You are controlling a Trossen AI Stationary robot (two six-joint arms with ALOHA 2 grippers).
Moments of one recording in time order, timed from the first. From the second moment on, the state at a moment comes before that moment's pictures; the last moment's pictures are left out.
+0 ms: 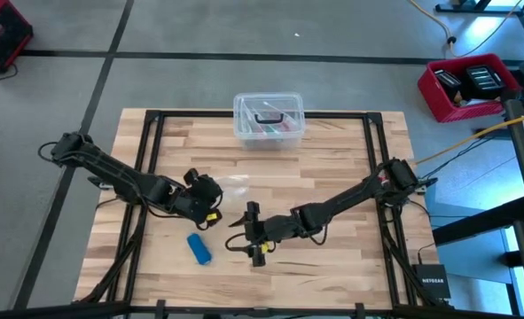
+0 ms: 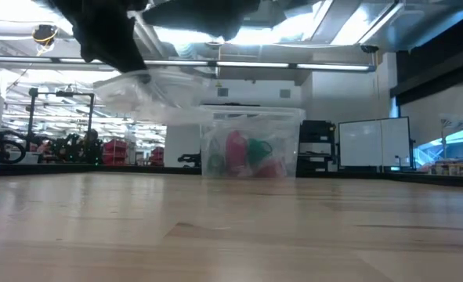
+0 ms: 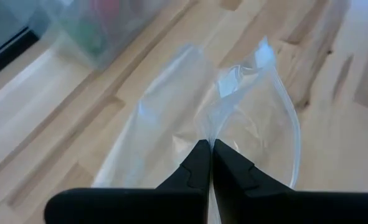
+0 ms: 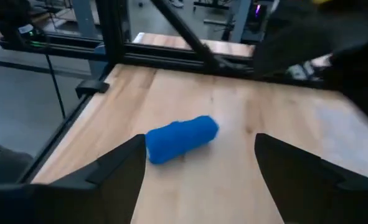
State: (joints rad) left arm -0.39 1.27 0.89 -0.60 -0.69 -0.75; right arm 0.37 1.96 1.29 0.31 0.23 0.03
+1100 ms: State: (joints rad) left arm -0.39 1.24 0.89 -0.90 -0.66 -0.96; right arm 0.36 2.51 2.05 -0.45 0.37 0.15
